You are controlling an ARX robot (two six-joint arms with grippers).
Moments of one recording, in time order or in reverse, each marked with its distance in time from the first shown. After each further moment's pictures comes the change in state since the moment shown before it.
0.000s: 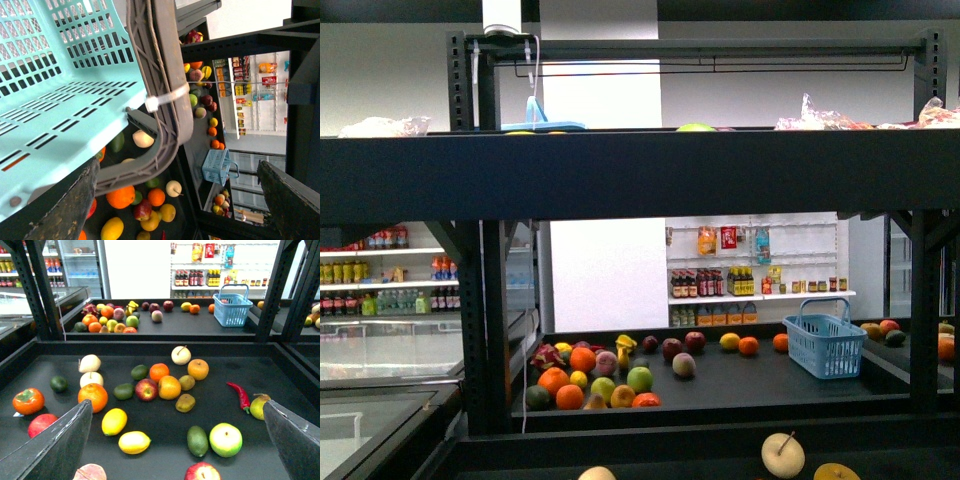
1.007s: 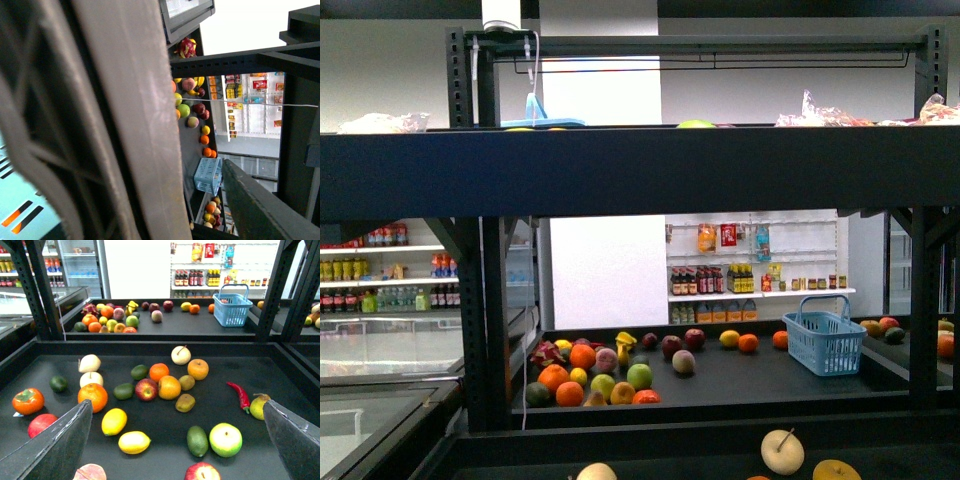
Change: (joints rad) left arm -0.037 0.312 0.247 0.122 -0.016 -0.059; right arm 0.000 0.000 0.000 0.000 0.000 0.000
